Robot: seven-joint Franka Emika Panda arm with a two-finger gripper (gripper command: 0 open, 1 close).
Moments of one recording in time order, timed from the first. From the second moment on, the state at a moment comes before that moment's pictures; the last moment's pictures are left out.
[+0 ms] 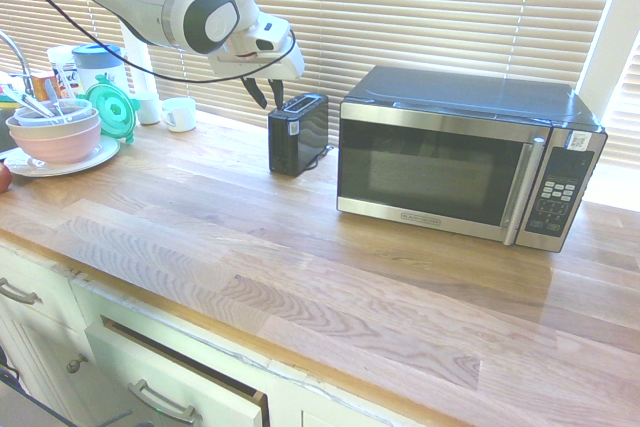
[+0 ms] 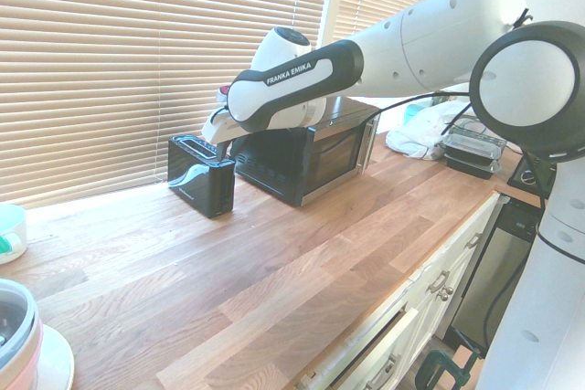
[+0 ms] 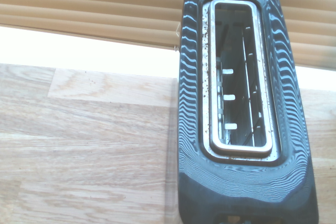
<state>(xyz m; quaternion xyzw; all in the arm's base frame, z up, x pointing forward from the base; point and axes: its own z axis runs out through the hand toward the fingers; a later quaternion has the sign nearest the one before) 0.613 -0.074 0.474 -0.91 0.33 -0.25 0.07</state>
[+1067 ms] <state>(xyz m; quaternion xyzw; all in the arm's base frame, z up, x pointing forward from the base) 0.619 -0.099 0.456 -0.91 0.34 -0.23 0.08</state>
